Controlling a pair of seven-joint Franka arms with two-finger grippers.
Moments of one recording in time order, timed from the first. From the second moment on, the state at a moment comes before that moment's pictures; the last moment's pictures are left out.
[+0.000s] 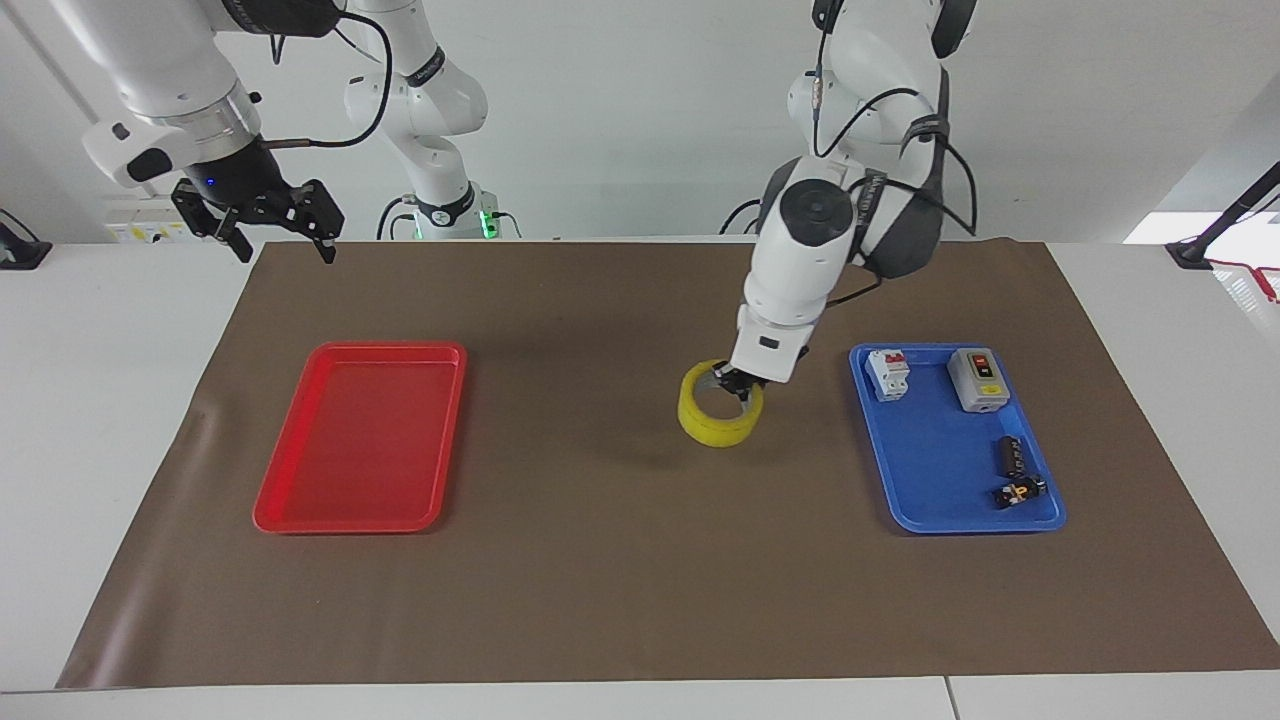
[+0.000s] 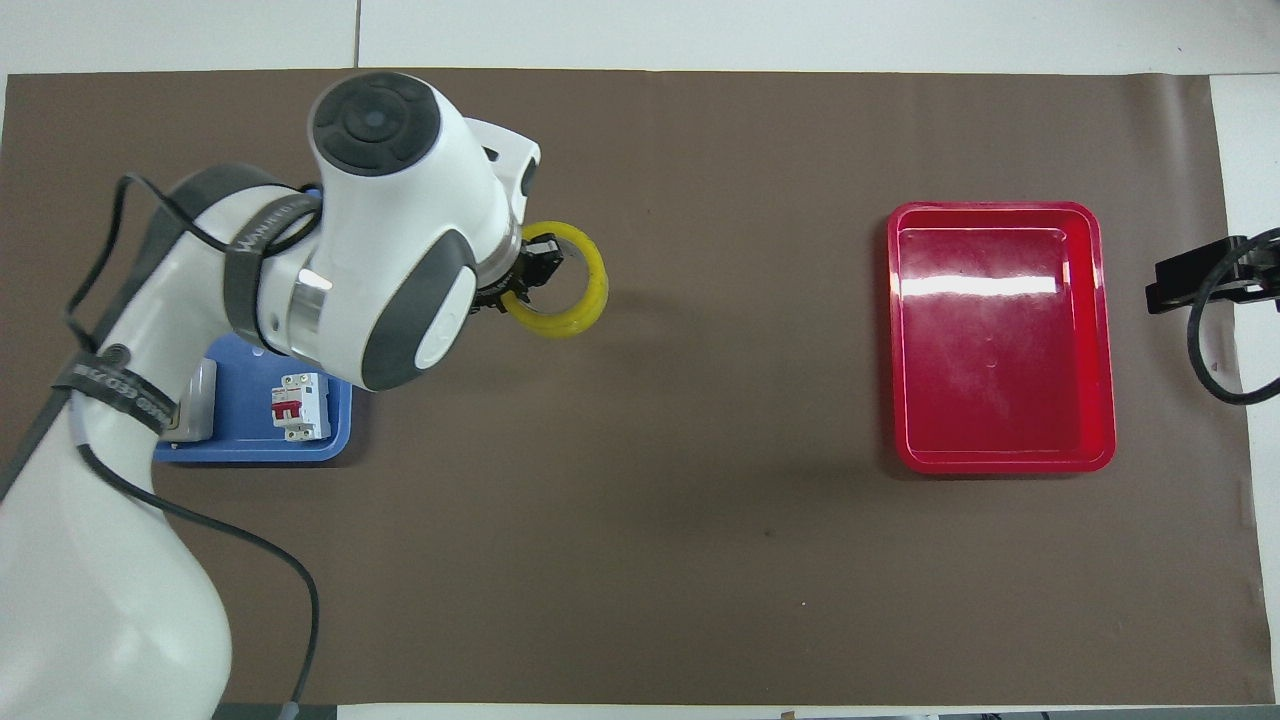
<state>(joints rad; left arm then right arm) -0.51 0.38 -0.08 -1.55 -0.01 1.89 -0.89 -0.01 0.00 -0.01 -1.50 -0.03 1.46 0.00</state>
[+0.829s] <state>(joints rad) -0.59 0.52 -0.07 -1.61 -0.01 2.07 -0.98 -0.01 0.00 -0.01 -1.50 -0.03 1.46 0.00</state>
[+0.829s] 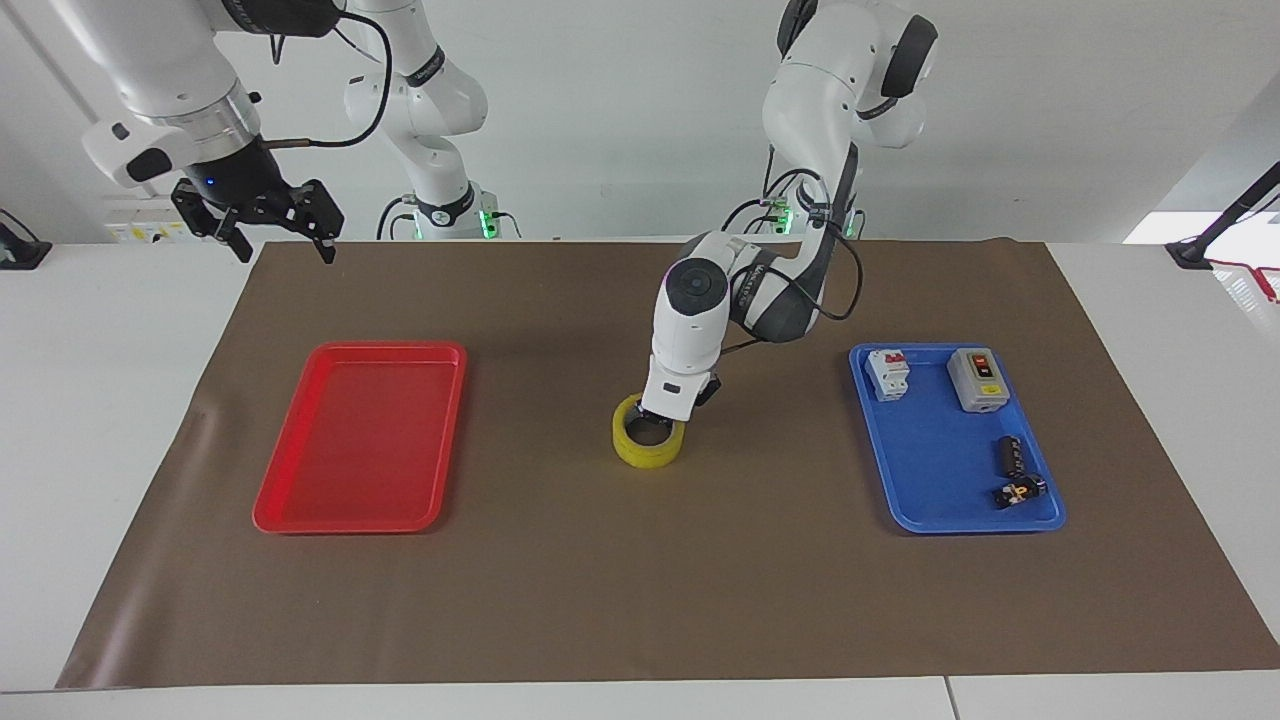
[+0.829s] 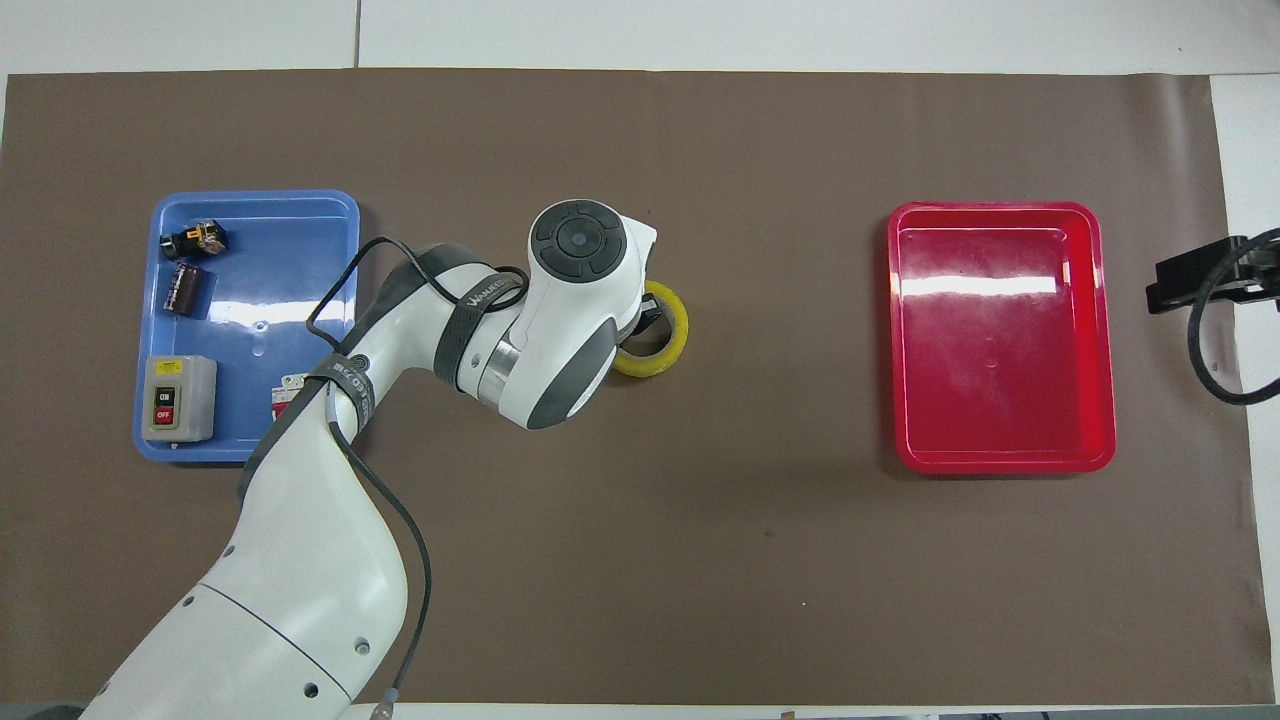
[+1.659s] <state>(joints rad) -0.21 0.15 -0.02 -1.59 0.00 1.63 -0.42 0.00 0.00 0.00 -1.50 -0.02 1.47 0.00</state>
